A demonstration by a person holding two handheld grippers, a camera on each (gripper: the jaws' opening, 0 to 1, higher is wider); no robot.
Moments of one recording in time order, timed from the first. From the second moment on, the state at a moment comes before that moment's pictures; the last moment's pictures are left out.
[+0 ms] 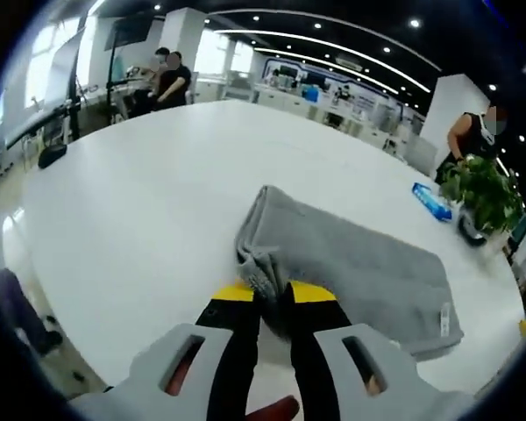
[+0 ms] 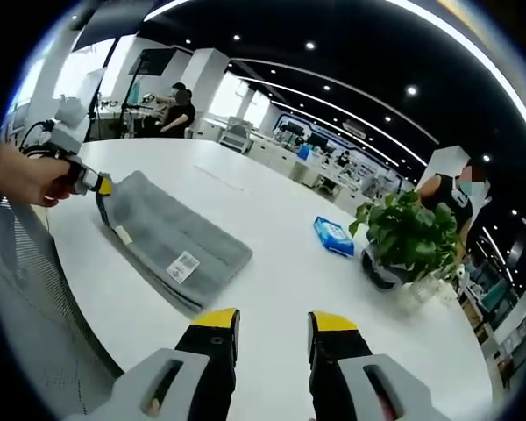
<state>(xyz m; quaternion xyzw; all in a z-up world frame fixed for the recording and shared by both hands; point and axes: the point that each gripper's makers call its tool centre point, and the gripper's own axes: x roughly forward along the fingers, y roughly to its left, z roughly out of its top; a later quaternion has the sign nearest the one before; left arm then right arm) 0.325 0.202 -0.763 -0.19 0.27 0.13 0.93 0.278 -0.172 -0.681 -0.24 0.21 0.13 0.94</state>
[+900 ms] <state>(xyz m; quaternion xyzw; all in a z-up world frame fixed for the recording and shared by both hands) 0.339 0.174 -0.751 -0.03 0.28 0.05 0.96 0.394 -0.092 -0.707 -0.17 0.22 0.37 0.89</state>
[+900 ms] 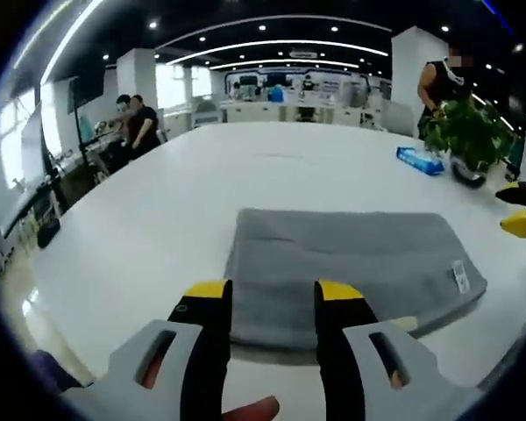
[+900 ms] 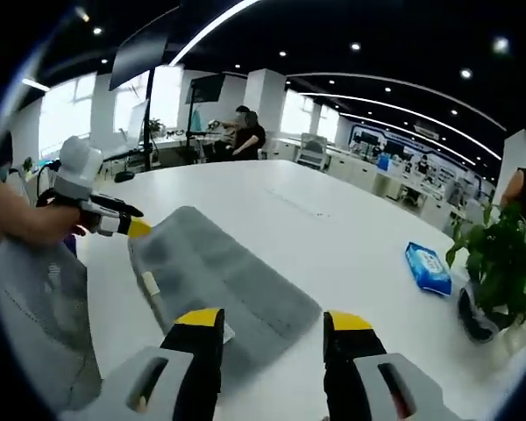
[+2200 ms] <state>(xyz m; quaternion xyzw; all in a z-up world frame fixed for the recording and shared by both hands) 0.331 0.181 -0.796 -0.03 0.32 0.01 0.95 0.431 -0.053 -0.798 -0.20 0.30 0.54 0.76</state>
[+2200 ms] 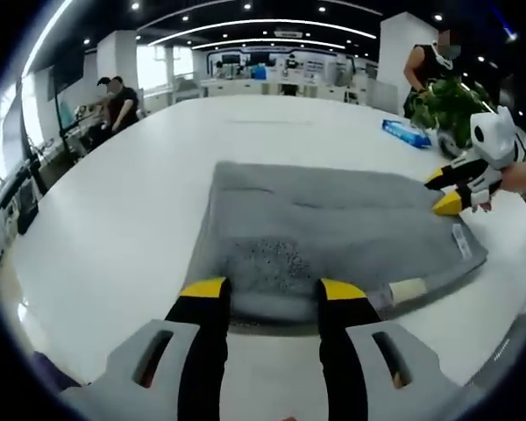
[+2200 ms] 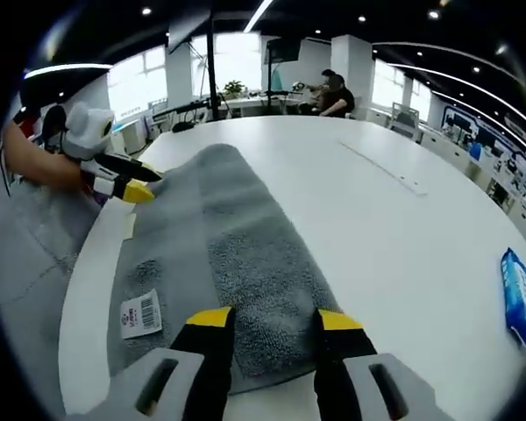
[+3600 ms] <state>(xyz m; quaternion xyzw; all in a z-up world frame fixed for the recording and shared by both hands) 0.395 0.146 -0.800 0.06 0.39 -0.20 0.90 0.376 -0.113 -0.804 -0.14 0.40 0.44 0.79</state>
